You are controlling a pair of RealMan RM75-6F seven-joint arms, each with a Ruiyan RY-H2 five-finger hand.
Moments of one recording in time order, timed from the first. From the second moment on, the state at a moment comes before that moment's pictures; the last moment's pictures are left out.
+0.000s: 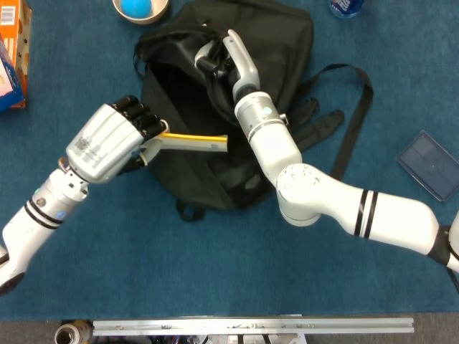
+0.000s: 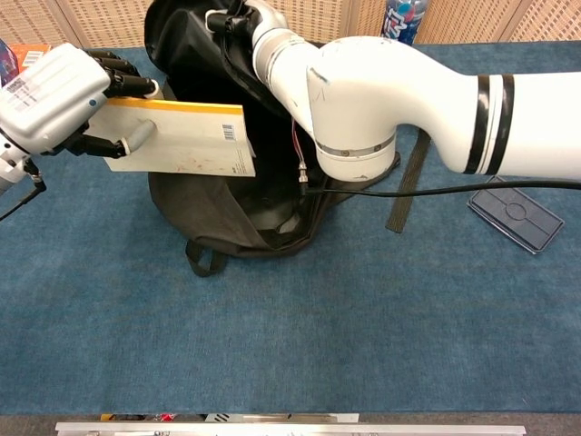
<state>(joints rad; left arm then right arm) -0.58 -1.44 -0.02 -1.25 1.82 1.45 -0.09 1.18 -1.97 0.85 -1.30 -0.23 0.87 0.07</state>
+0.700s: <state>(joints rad) -0.61 -1.50 -0.05 -1.27 1.80 1.42 -0.06 1.20 -1.96 0.84 -1.28 -0.17 0.86 0.10</state>
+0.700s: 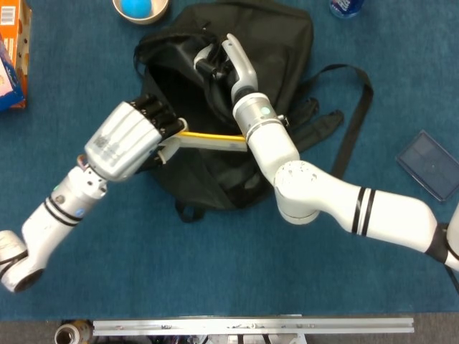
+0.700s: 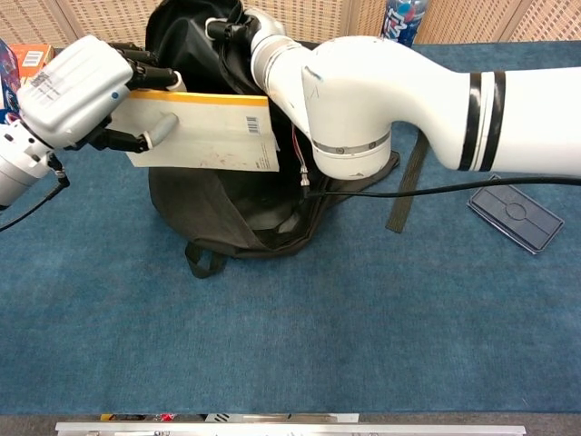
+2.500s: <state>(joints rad) -0.63 -1.83 -0.02 -0.84 1.85 1.60 0.09 1.21 -1.90 0.84 -1.30 -0.05 0.85 0.14</state>
